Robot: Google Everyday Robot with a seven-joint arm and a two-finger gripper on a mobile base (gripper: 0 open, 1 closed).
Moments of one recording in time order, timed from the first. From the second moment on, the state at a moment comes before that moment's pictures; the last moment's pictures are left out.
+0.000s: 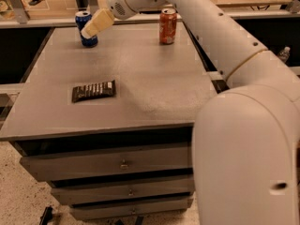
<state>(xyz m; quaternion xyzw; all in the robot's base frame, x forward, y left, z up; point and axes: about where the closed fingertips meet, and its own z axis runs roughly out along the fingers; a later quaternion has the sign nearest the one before) 0.775 0.143 0.968 -0.54 0.67 0.22 0.47</state>
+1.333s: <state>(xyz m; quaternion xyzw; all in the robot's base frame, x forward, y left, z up) 0.759 0.157 0.923 -0.45 0.72 0.24 0.47</state>
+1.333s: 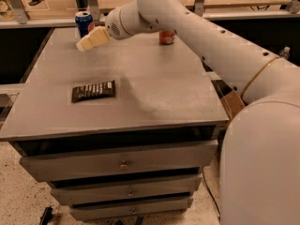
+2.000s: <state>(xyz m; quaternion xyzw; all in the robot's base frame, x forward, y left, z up) 0.769 0.166 0.876 -0.35 0.77 0.21 0.50</state>
